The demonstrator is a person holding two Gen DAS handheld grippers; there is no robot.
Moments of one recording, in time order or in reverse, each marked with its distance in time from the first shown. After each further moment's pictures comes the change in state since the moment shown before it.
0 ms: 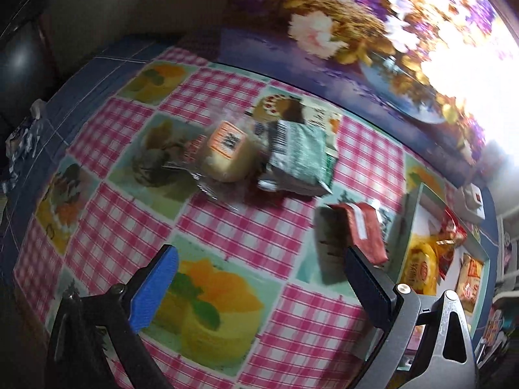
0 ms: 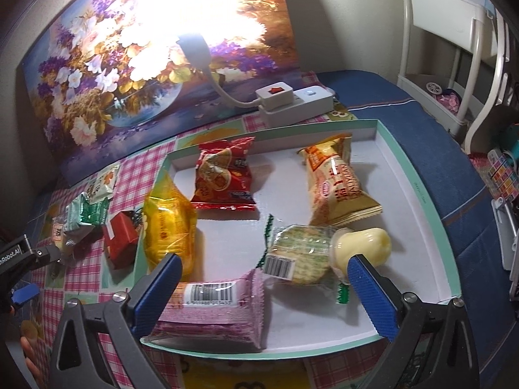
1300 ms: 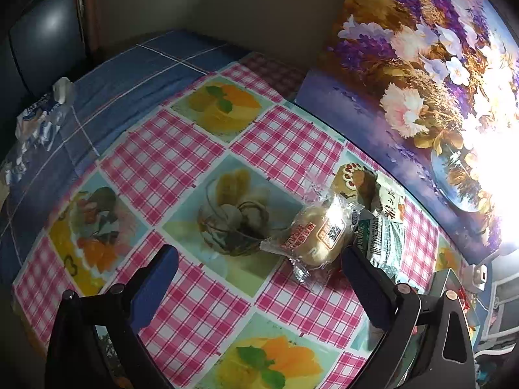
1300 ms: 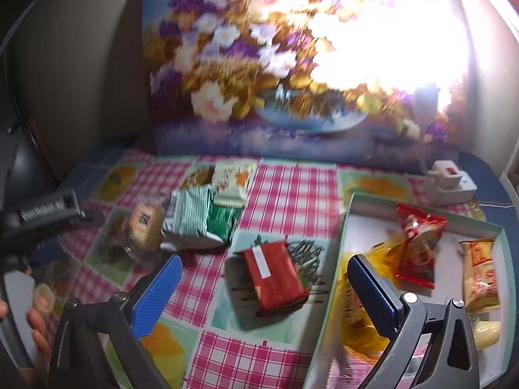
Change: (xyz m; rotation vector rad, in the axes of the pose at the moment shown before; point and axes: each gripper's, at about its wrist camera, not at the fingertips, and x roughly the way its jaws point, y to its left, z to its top) left arm 0.016 0.094 0.055 -0.173 -0.072 -0.018; right arm 0.022 0.178 0.008 -0.368 -0.078 0.211
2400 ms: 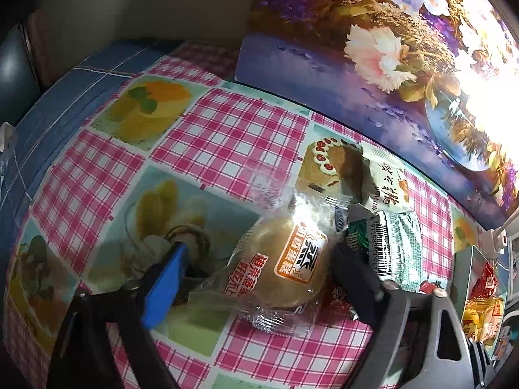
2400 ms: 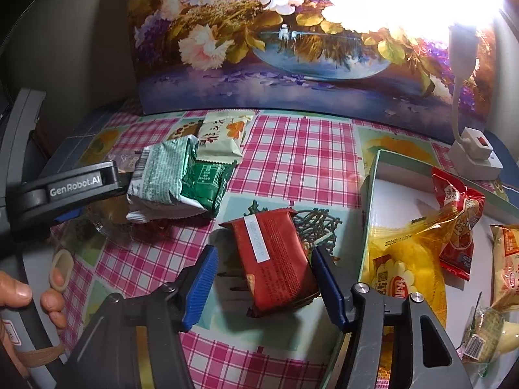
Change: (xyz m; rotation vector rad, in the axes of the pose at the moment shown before) left arm 0.069 -0.050 0.006 0.210 0.010 -0.054; right arm 0.055 -0.003 -0.012 -0.011 0.141 0.006
